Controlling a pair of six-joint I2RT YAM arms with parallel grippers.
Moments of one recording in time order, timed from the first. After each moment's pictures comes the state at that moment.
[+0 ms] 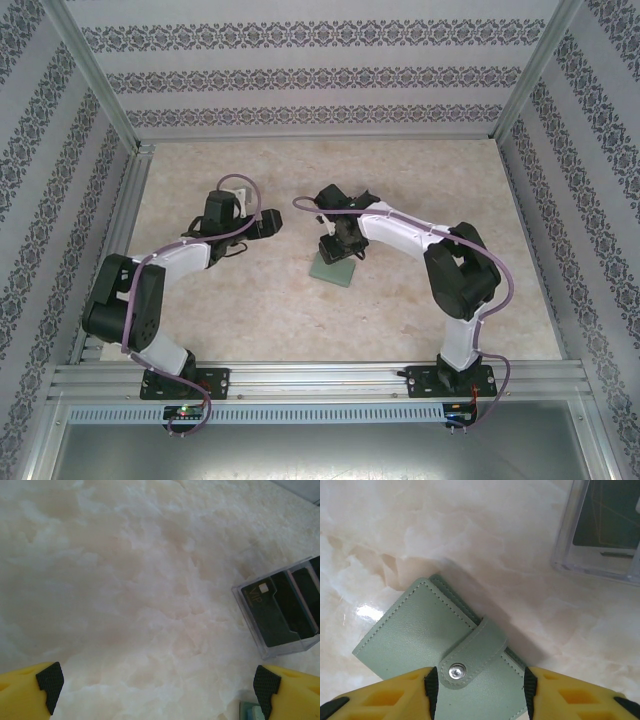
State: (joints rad) left arm -0.24 1.58 0.79 0.13 0.27 -0.46; right arm 0.66 1.89 1.39 -0.84 -0.02 0.22
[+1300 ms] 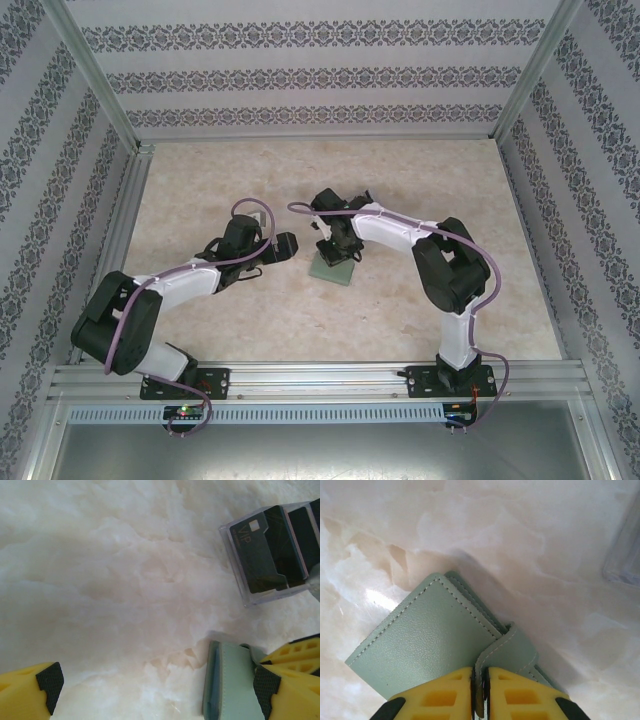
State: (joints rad) left arm -0.45 1.45 0.65 0.10 0.13 -0.66; right arm 0.66 1.96 1.39 -0.81 -0.09 0.18
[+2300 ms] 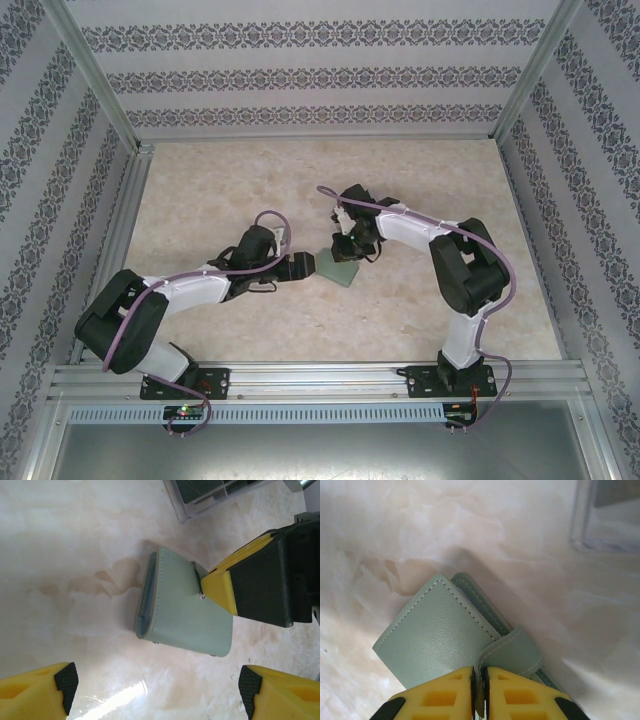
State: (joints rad) left arm -0.58 1.48 0.62 0.13 0.31 -0.72; right arm 0.51 1.87 1.22 -0.66 -0.34 0.31
